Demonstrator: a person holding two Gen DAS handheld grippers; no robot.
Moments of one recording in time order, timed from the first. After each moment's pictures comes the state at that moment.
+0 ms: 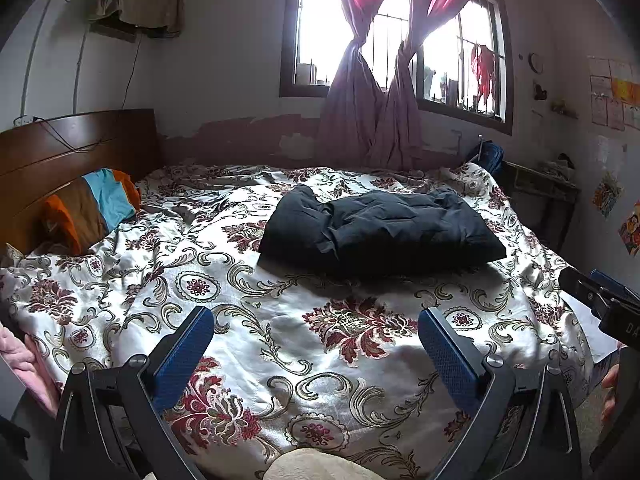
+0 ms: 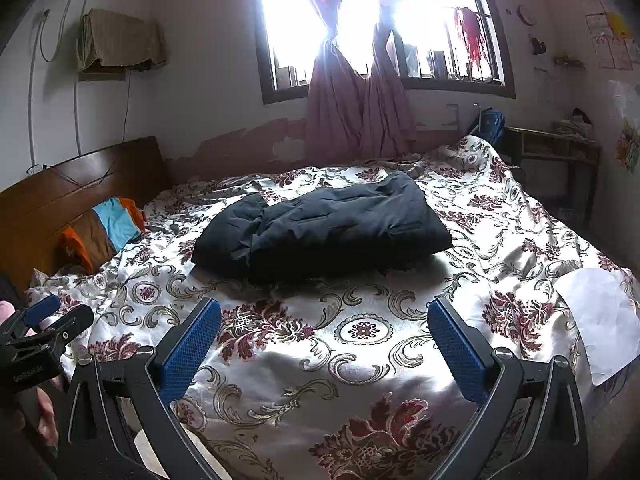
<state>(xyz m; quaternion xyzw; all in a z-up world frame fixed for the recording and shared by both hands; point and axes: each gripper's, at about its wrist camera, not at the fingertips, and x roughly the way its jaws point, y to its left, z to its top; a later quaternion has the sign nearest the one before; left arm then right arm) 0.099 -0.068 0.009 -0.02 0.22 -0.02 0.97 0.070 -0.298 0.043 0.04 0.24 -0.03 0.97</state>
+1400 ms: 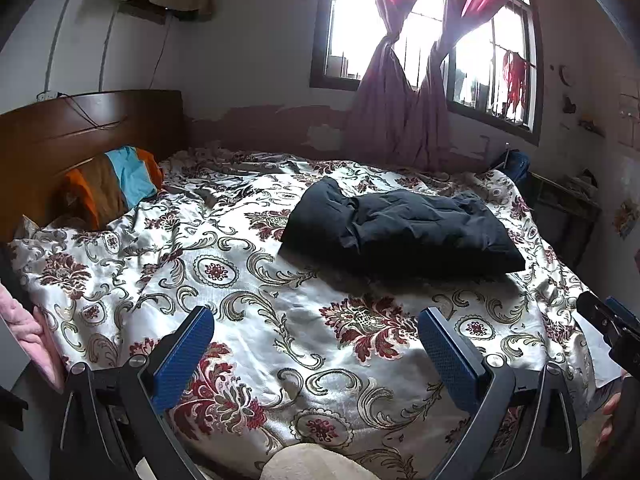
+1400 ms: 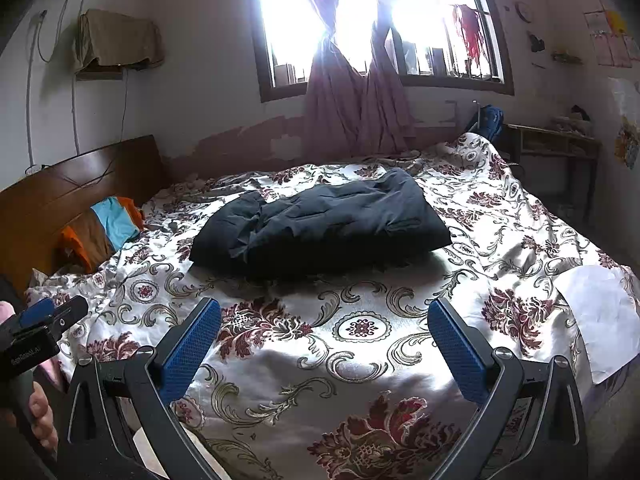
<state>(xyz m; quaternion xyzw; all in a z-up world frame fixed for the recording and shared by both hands) 0.101 -0.065 0.005 -0.05 0.24 0.03 0.97 0.071 -0.292 0.038 0.05 0.24 -0.04 0.97</state>
